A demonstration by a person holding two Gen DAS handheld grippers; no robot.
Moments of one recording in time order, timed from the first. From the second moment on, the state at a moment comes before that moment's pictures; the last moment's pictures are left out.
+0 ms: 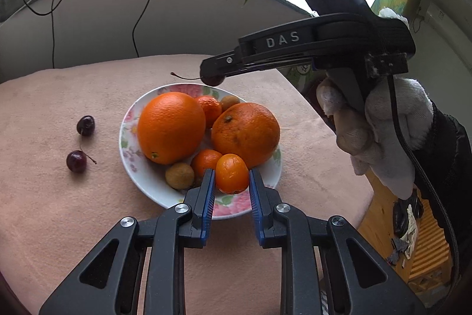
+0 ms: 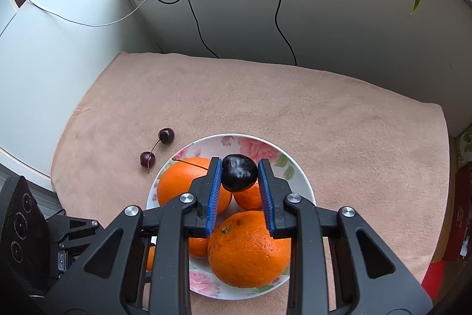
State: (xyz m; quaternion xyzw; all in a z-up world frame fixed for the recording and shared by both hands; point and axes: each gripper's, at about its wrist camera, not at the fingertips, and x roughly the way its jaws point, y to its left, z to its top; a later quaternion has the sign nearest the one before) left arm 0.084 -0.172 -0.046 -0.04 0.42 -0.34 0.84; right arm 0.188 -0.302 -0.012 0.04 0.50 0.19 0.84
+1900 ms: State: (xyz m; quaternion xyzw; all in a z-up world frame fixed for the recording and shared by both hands) left arm 0.086 -0.141 -0.040 -0.01 0.39 -0.28 0.88; right arm 0.175 -0.289 0.006 0.01 0.48 0.18 0.86
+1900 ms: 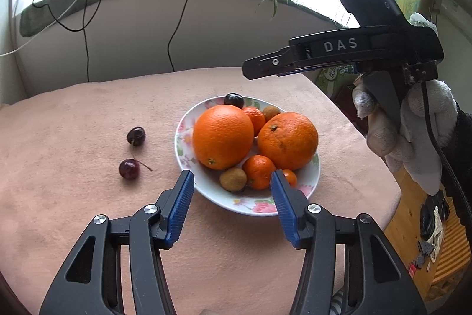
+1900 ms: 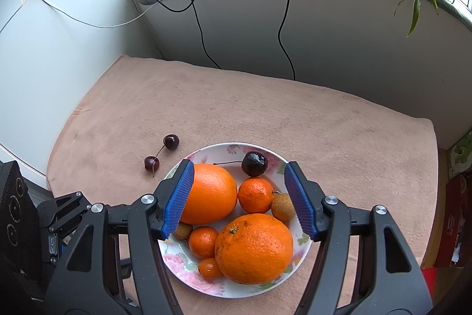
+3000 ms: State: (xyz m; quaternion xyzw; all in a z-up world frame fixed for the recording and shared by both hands) left arm 0.135 -0.067 -0.076 -0.06 0.42 -0.22 0.88; right arm 0.221 -0.201 -0.015 0.05 0.52 0.24 0.82
